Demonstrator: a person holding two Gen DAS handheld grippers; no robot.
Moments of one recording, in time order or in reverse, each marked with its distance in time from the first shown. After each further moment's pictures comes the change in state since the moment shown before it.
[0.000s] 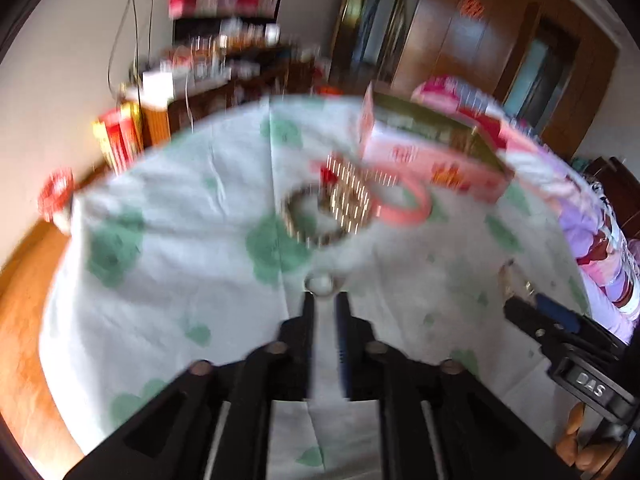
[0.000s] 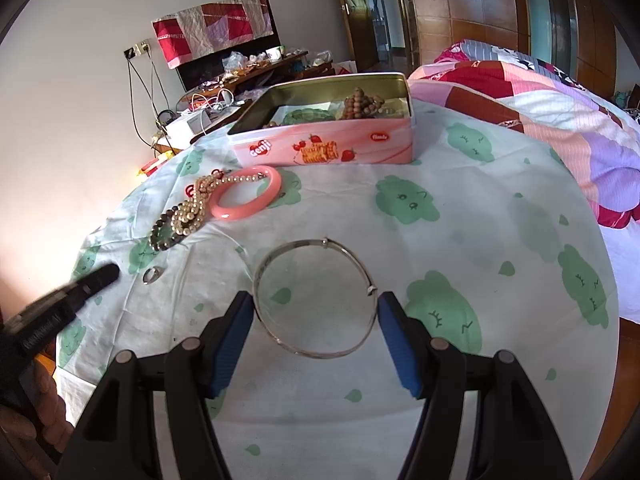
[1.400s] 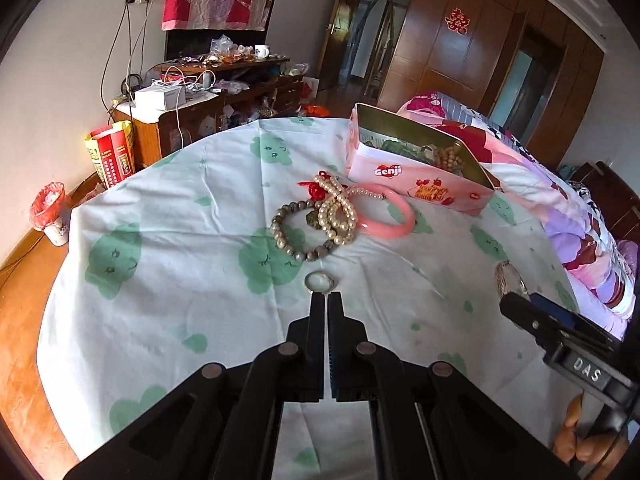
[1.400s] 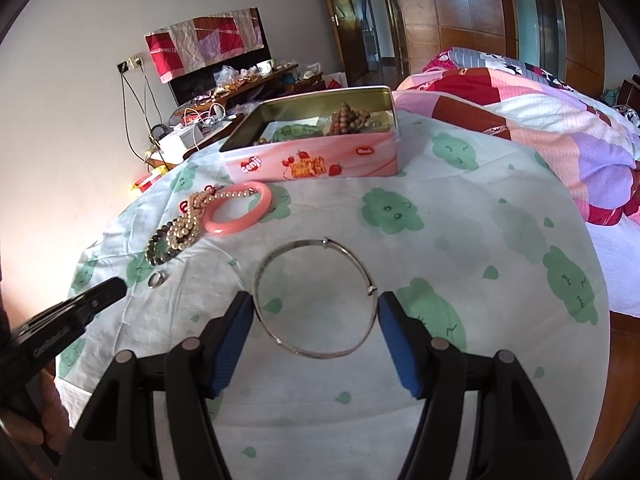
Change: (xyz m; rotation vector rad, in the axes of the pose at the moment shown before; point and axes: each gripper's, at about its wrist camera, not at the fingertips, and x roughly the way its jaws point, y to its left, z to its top) left arm -0.019 -0.002 -0.009 0.034 -0.115 -0.042; right arm -0.009 -0.004 0.001 0.025 -0.048 -0.026
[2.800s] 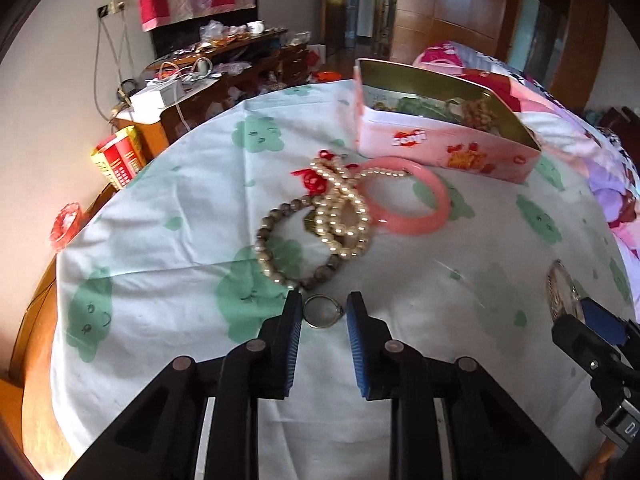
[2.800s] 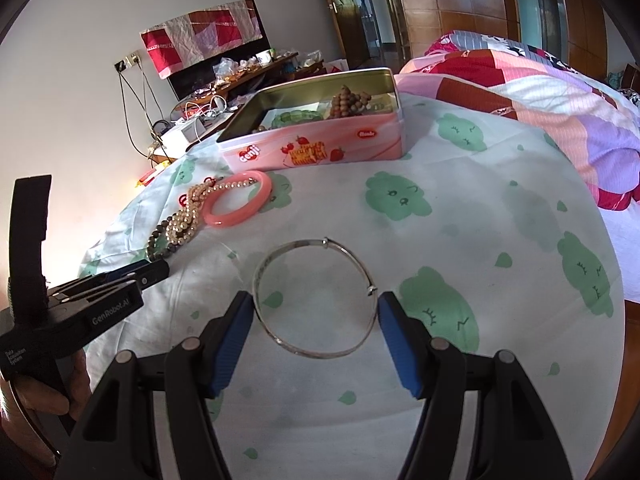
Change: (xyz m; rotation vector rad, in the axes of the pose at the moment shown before) left arm 0.052 -0.023 0.023 0.135 0.144 0.139; right arm 0.008 -0.006 0.000 0.035 0.048 0.036
